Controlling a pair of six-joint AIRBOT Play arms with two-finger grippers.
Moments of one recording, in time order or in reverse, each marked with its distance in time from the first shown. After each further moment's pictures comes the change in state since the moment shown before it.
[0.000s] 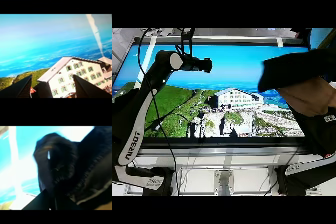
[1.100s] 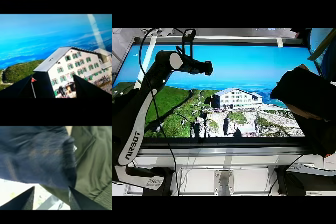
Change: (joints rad) left arm 0.000 0.000 0.000 -0.032 -0.074 -0.003; right arm -0.310 0.264 -0.373 -0.399 0.251 0.062
